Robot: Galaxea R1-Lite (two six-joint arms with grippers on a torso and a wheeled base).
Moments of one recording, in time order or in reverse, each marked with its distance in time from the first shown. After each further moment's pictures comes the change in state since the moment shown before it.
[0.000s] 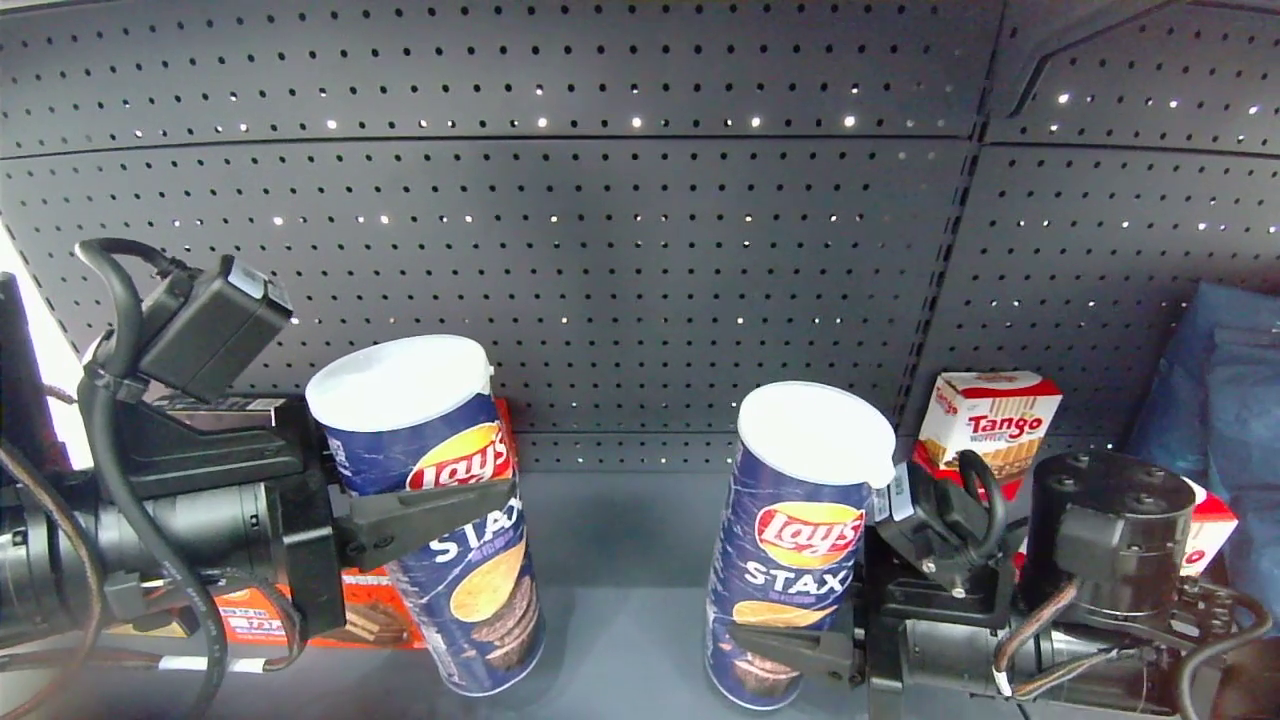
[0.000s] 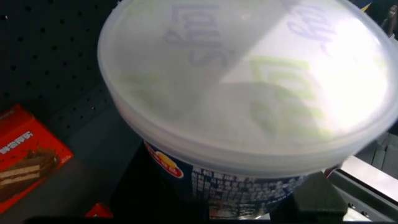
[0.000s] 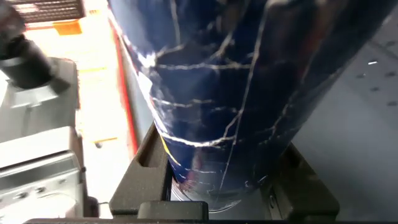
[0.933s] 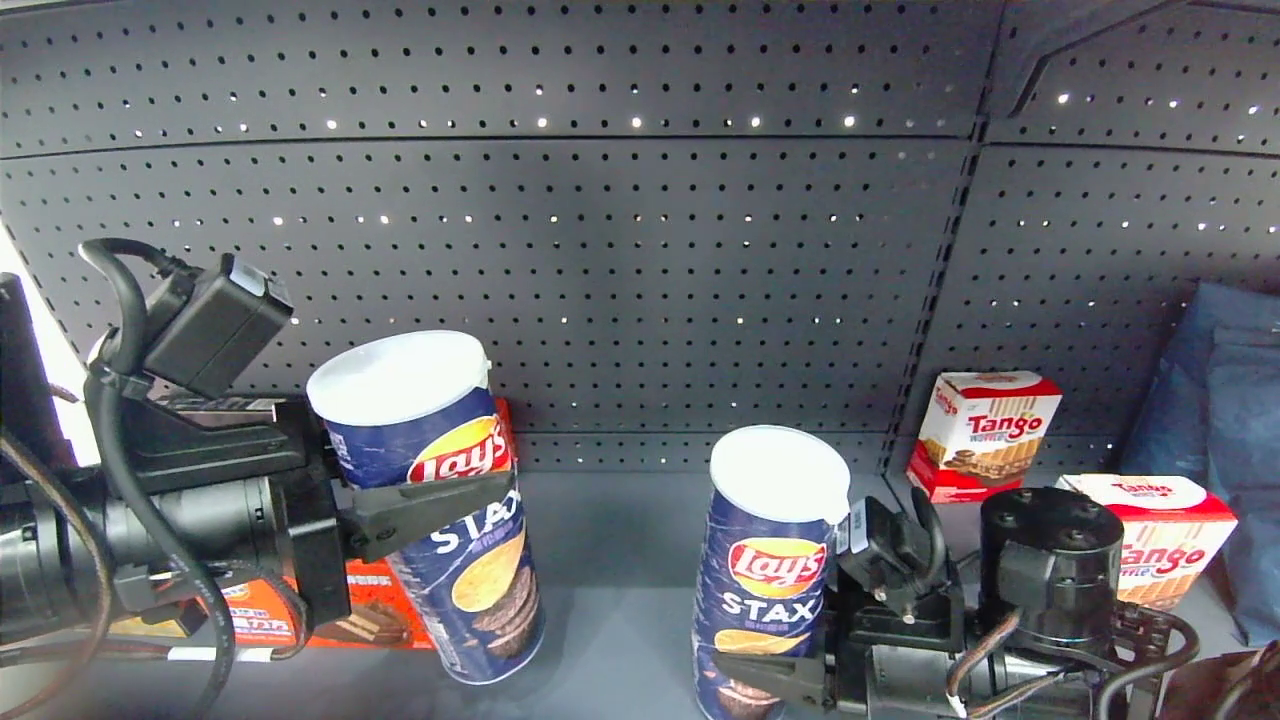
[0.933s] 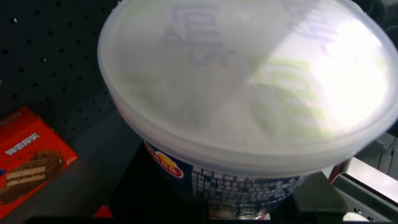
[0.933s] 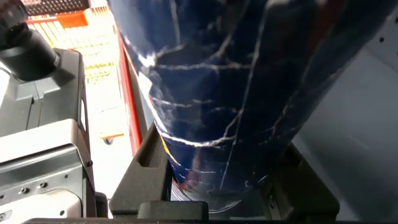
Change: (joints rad) left arm 0.012 0.009 0.011 -0.033 -0.001 -0.001; right arm 0.011 0.118 0.034 -0.113 0.000 0.021
